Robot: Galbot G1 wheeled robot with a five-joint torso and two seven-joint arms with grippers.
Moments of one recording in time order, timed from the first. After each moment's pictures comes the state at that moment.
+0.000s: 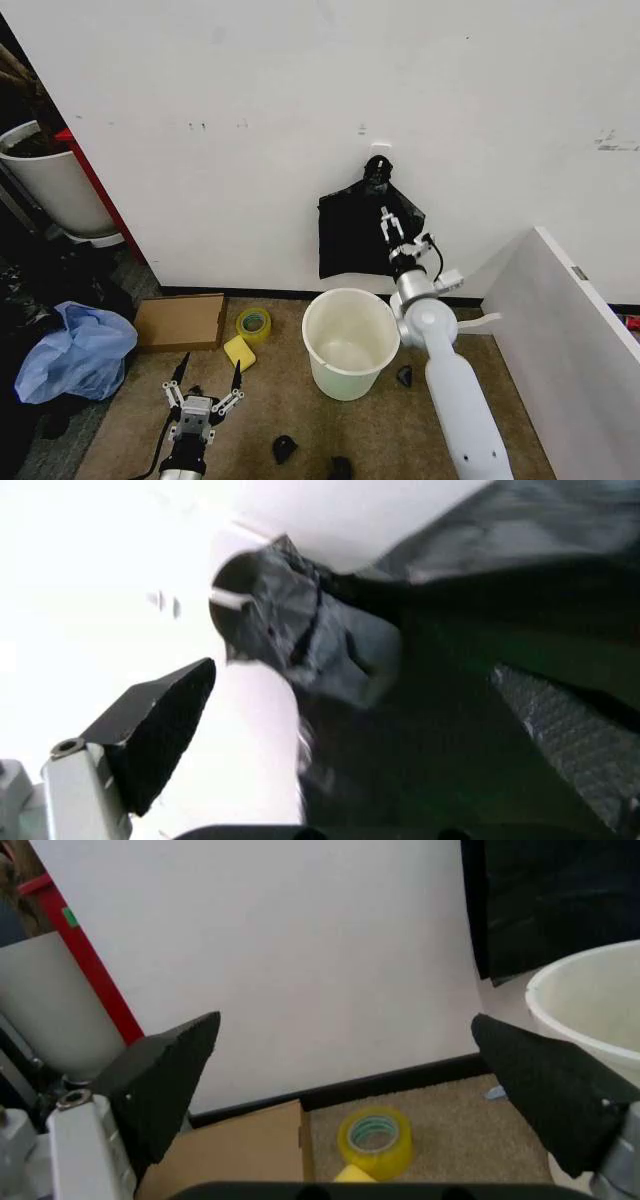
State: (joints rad) left arm 1.88 -1.35 -0.49 -2.07 0.18 -0.35 -0.22; right arm -0.82 1.54 0.43 1.57 1.28 -0.05 -0.08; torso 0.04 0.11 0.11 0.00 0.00
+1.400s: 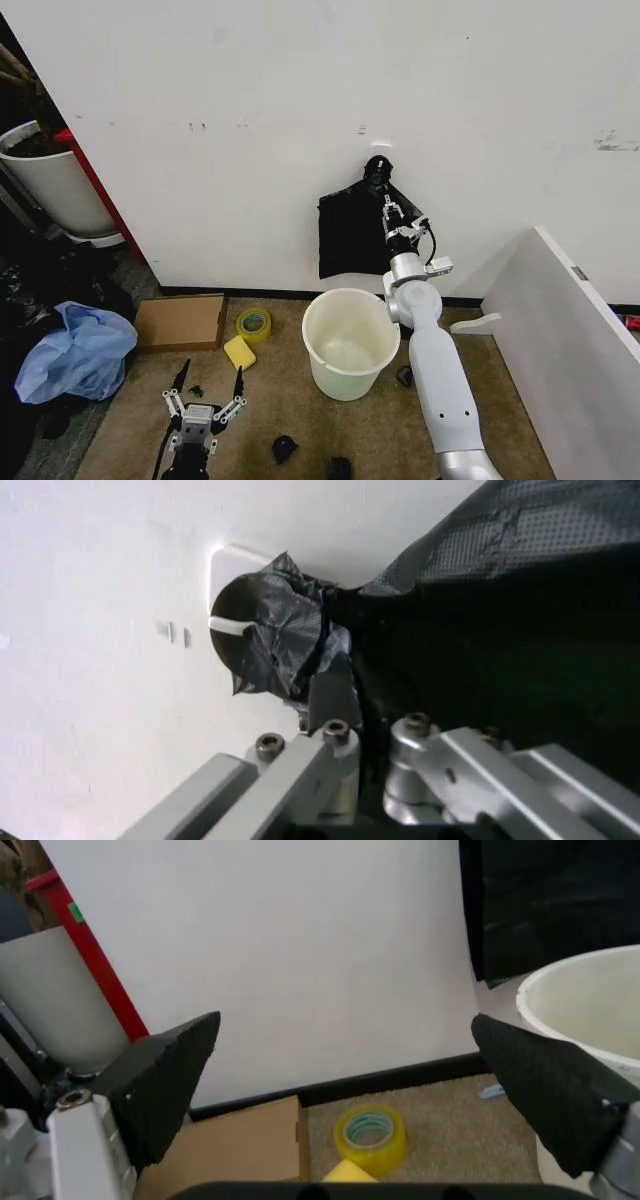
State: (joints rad) left arm 1.91 -1.39 -0.48 -2.09 0.20 -0.36 -0.22; right arm -0.77 1.61 0.47 1.45 1.30 -0.04 -0.20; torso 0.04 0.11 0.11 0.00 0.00
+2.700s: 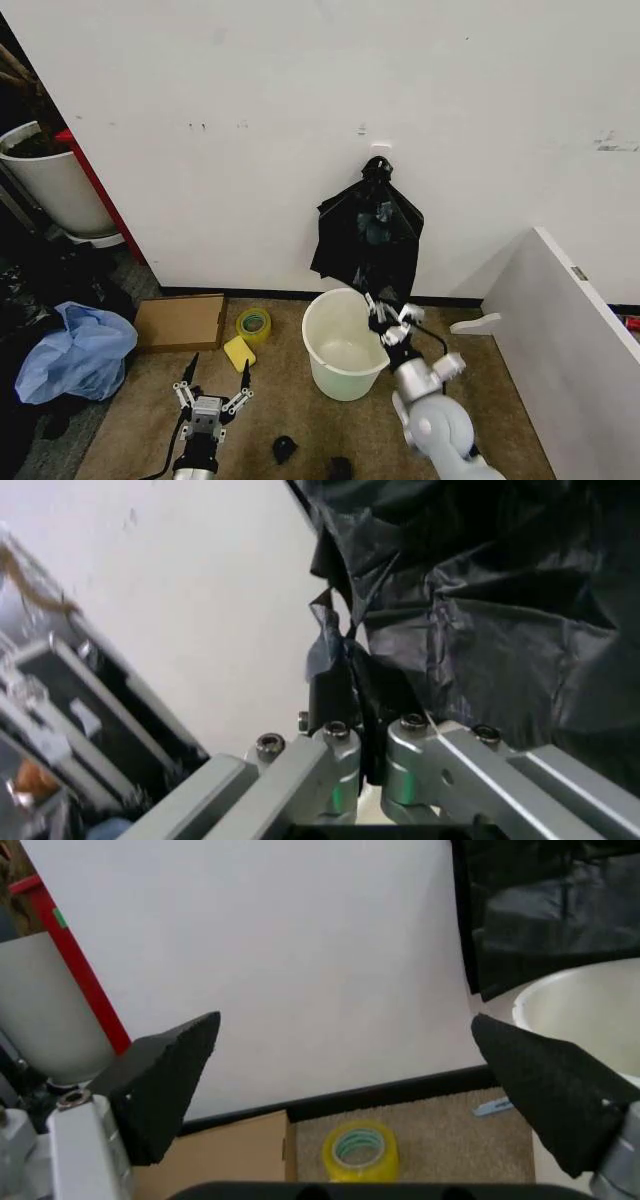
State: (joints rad) left arm 1.83 -1.38 -0.45 -2.02 0.19 -0.38 -0.22; right arm -1.42 1.33 0.26 1.91 0.69 0.13 -0.18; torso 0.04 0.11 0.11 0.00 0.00
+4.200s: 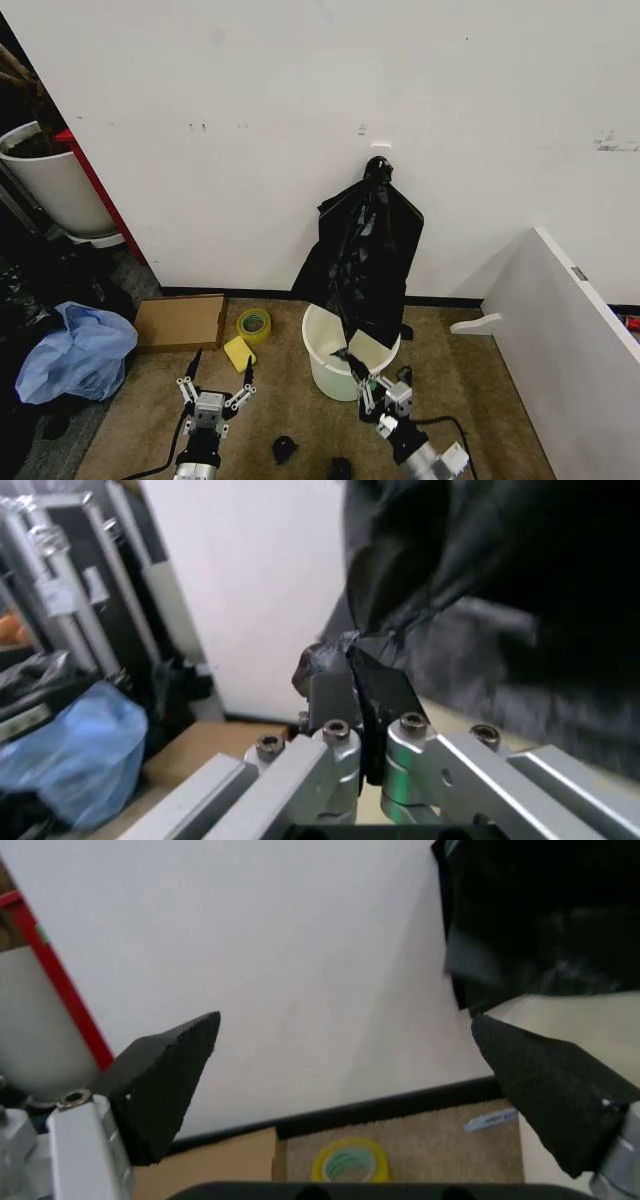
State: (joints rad) left arm 1.79 -1.32 -0.43 -2.04 0.15 -0.35 -0.21; right arm -1.59 1.26 0.22 1.95 0.34 0.31 -0.18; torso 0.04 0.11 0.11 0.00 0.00
